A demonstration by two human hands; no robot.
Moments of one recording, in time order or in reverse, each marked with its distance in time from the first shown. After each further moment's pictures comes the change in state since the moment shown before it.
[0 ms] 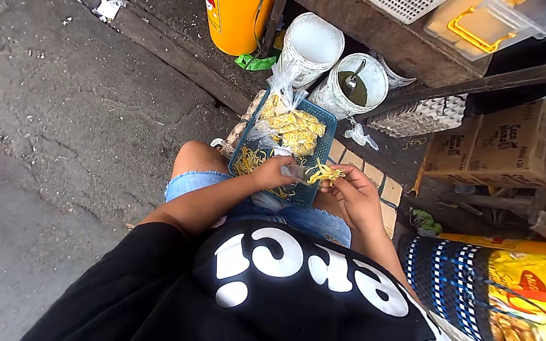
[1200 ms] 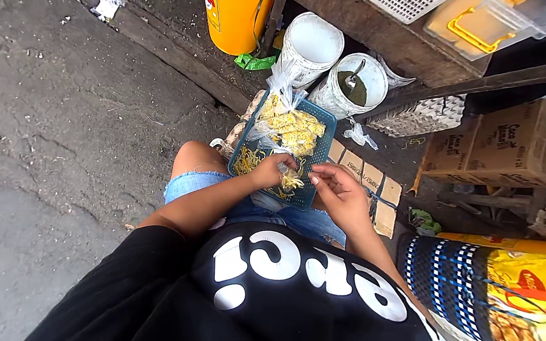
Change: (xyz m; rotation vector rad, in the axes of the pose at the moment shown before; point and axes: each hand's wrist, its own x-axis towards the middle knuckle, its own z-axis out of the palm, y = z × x) left_hand -0.006 0.006 -0.004 -0.087 0.077 0.027; right_hand -0.004 0.002 0.015 -0.464 -0.091 -0.316
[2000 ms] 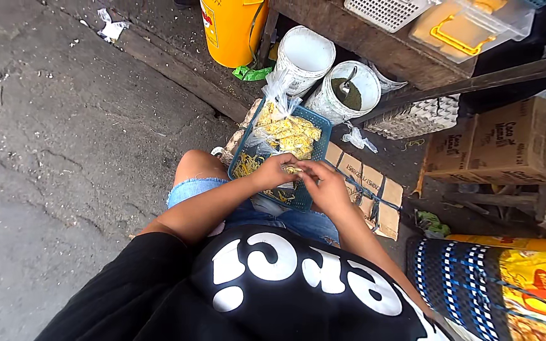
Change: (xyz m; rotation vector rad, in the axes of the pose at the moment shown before) left_hand 0.007 0.018 -0.002 0.014 -0.030 -0.014; right_hand 0.019 0.020 0.012 -0.366 -0.062 -0.010
